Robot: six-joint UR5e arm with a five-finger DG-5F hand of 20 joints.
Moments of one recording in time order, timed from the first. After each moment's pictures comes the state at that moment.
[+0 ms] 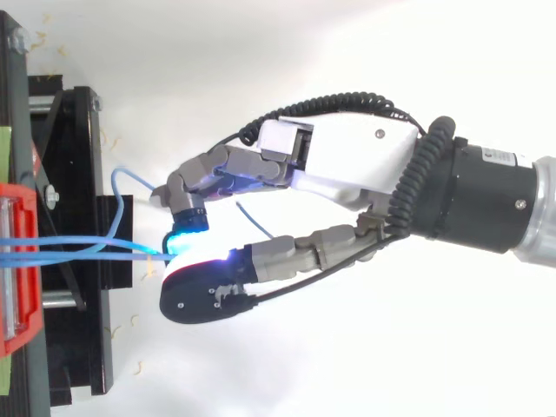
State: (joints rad) arm 0.20 -2.30 -1.08 -3.13 -1.18 0.00
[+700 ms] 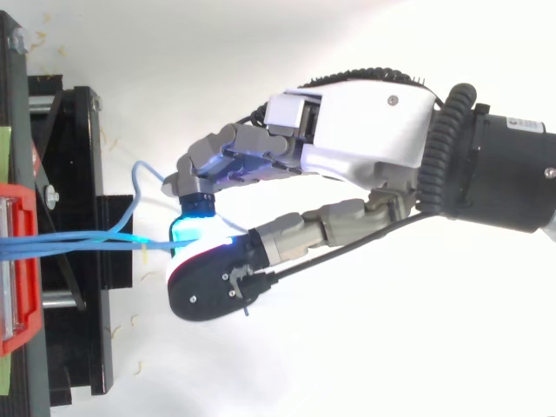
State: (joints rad) arm 0.17 -2.30 -0.99 -3.31 -1.23 0.06
